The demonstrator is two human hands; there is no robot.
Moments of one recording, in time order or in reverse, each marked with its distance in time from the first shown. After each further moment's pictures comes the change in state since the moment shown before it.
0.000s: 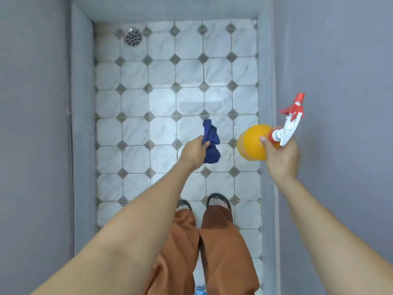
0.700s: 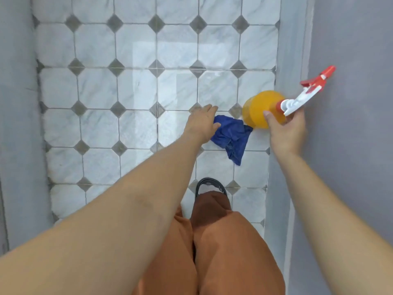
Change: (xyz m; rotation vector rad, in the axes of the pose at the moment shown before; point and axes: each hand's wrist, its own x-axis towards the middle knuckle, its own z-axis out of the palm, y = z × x) left_hand 0.139 -0.079 0.147 0.448 -0.031 0.184; right_hand 0.081 0.174 0.095 0.027 0.003 0.059
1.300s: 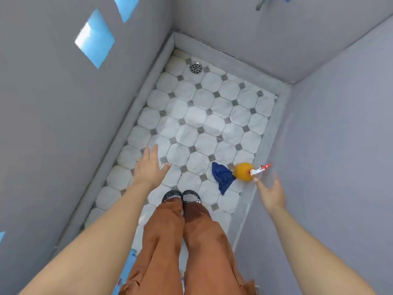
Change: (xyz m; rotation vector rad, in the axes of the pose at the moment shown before) left_hand -0.429 -0.022 -0.265 -0.438 0.303 -0.577; right_hand -0.205 -0.261 -0.185 -0.452 -0.317 0.028
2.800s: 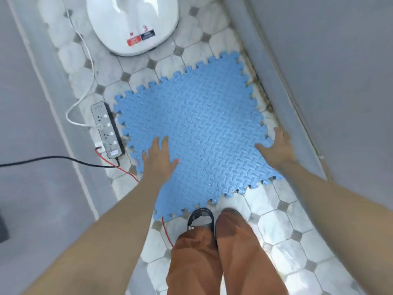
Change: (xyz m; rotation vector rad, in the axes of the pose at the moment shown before) left_hand -0.346 -0.433 0.505 -1.271 0.531 -1.772; right_hand -0.423 0.191 0.730 -1.819 -0.977 -1.883
